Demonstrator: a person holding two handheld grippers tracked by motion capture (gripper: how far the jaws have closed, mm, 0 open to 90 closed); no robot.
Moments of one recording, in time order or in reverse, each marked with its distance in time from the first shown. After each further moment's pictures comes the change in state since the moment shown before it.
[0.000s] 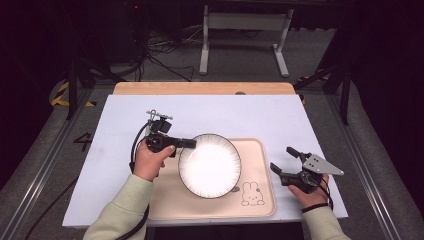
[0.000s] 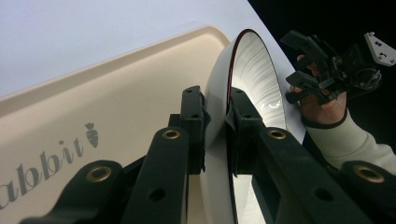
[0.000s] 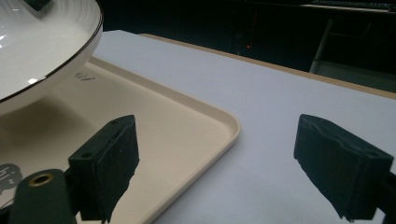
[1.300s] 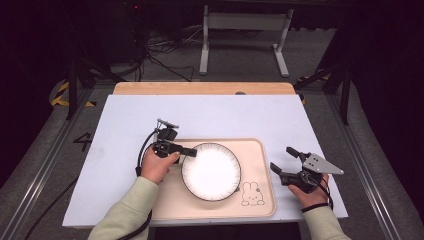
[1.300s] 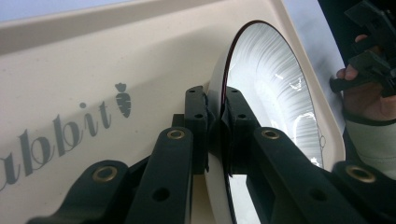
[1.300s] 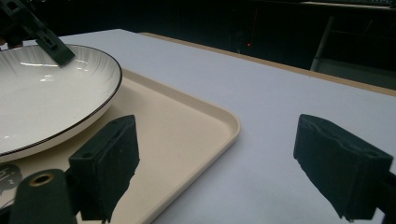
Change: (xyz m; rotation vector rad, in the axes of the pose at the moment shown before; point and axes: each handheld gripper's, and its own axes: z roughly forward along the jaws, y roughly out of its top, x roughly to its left) left arm 0.030 -0.015 0.035 0.093 0.072 -0.116; right arm -0.001 0.000 0.001 0.005 0.002 0.009
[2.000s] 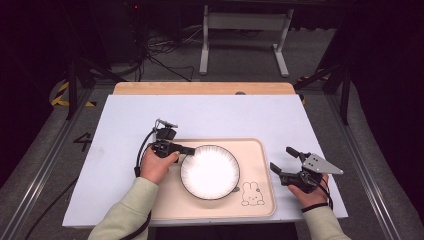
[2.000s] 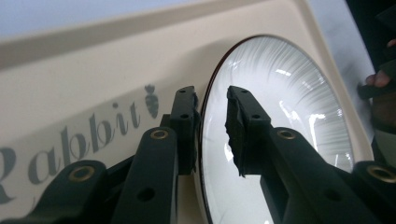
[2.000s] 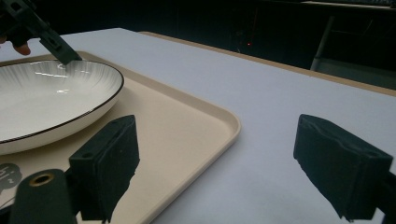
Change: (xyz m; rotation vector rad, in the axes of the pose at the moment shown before) left arm -0.004 0.001 -0.008 -0.062 0.095 0.051; right arm 0.000 0.000 0.001 0.007 -0.001 -0.006
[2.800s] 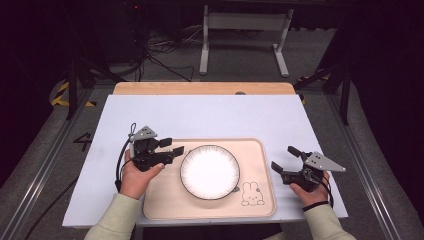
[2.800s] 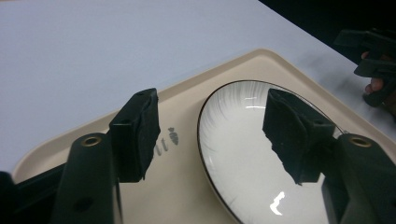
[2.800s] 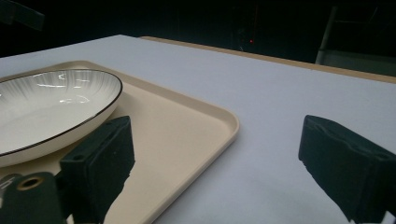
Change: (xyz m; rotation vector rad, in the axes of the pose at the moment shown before) left arm -0.019 -0.043 -0.059 -0.324 0.108 0.292; right arm -0.007 0.000 0.000 -0.007 0.010 0.068
